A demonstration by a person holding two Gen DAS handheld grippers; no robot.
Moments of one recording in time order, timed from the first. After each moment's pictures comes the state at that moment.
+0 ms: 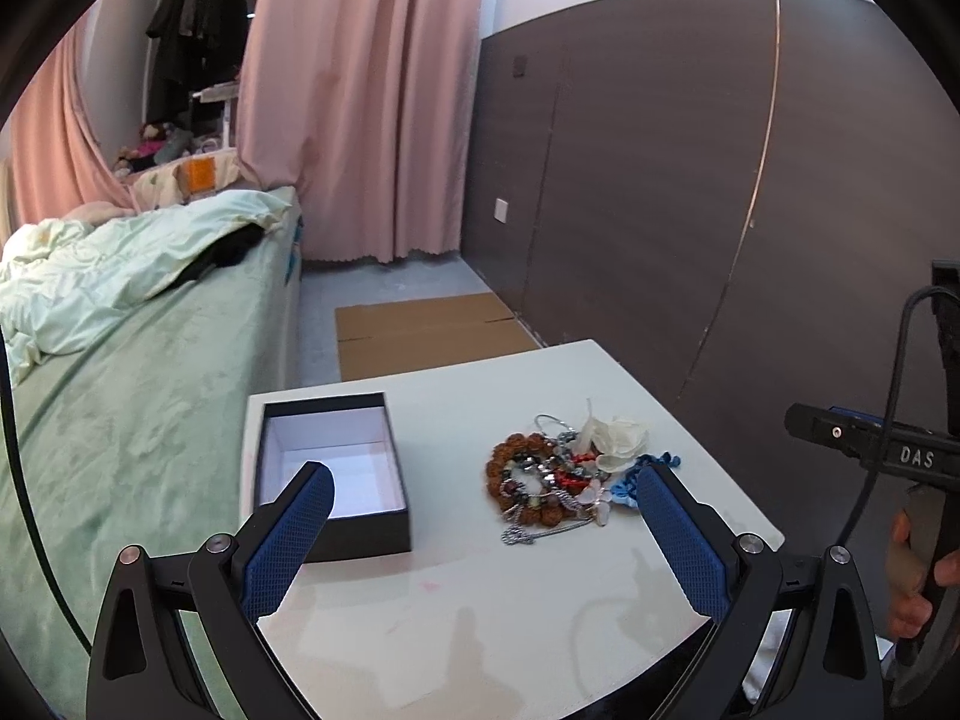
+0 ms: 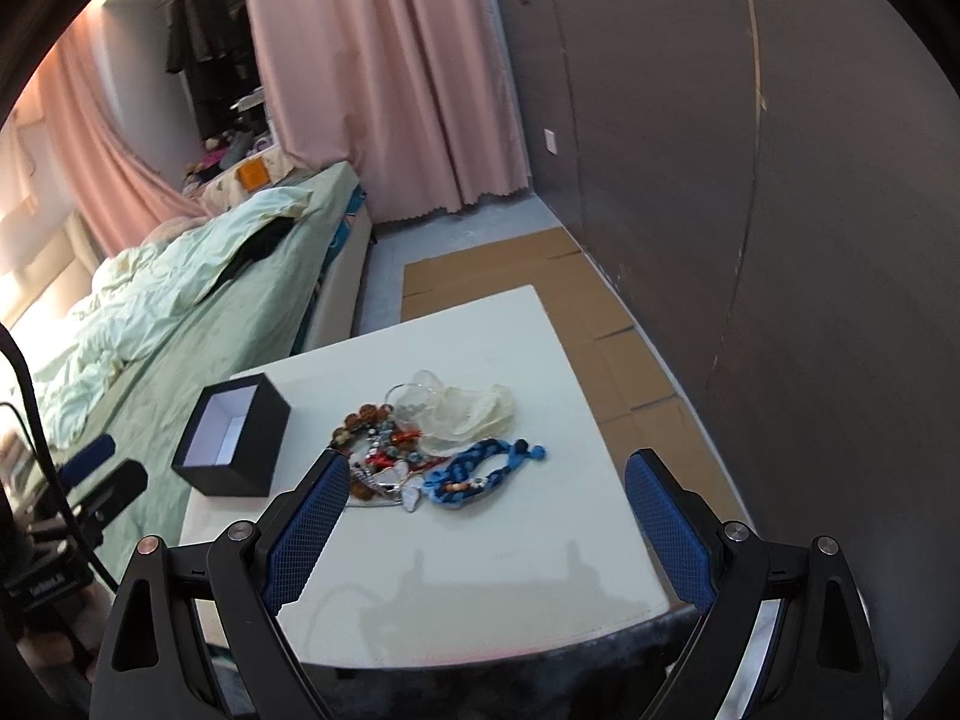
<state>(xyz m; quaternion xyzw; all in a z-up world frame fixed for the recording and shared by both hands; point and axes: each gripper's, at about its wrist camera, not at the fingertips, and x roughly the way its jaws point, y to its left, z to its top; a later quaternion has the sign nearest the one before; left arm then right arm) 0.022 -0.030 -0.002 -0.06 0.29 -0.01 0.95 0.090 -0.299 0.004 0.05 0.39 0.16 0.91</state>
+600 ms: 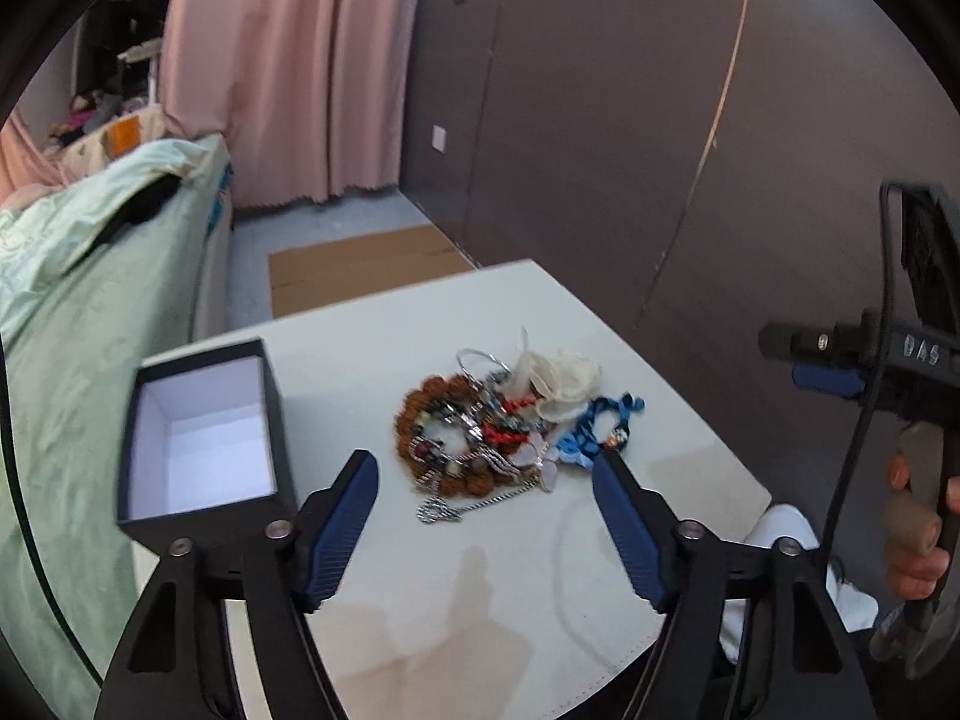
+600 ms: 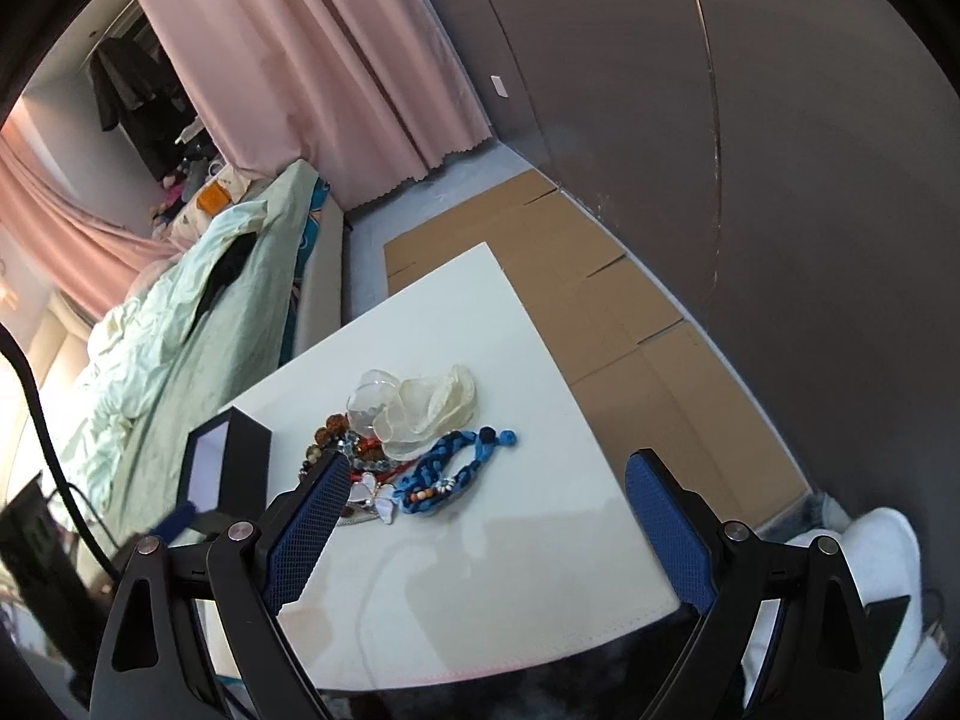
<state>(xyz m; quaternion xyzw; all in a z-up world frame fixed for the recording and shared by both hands) 0.071 -0.068 -0.045 -0.05 0.38 -0.08 0.92 0.139 -0.326 -0.026 0.14 0.44 0.15 0.87</state>
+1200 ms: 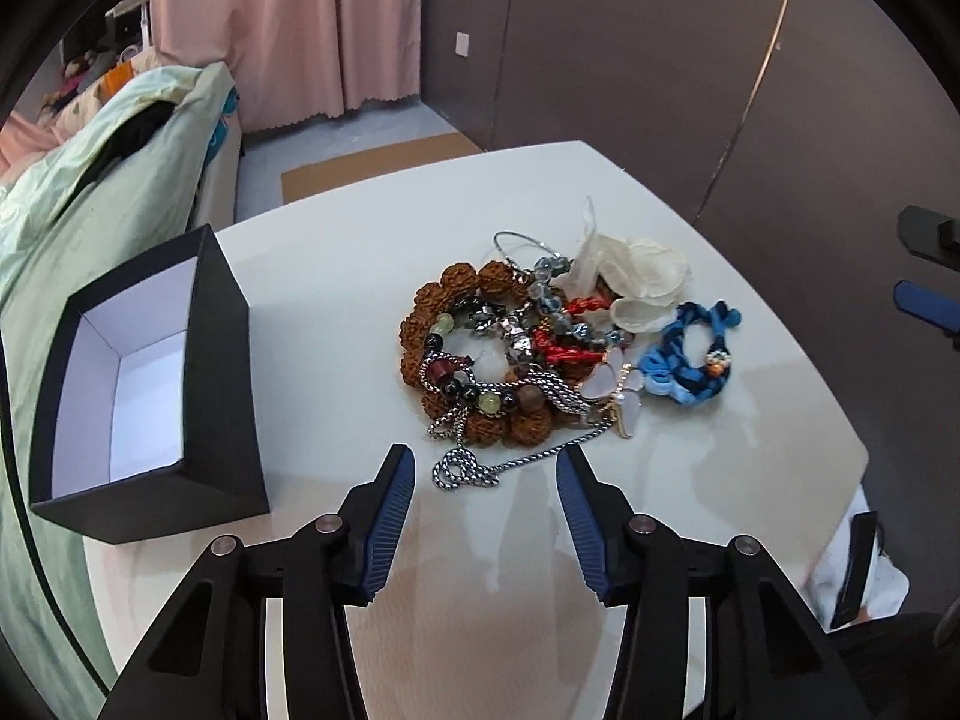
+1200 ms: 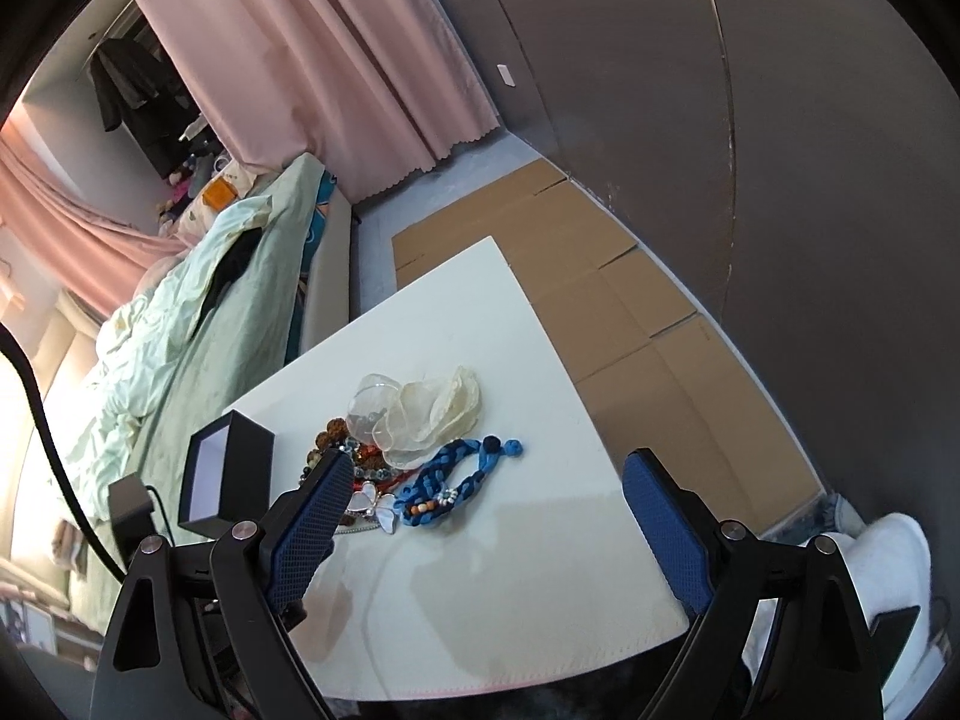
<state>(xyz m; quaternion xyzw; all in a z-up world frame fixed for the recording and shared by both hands) 0.111 -0.073 -0.112 -0.03 0.48 -0.04 0.88 0.156 -0.327 -0.034 0.15 0.46 0.16 0.86</state>
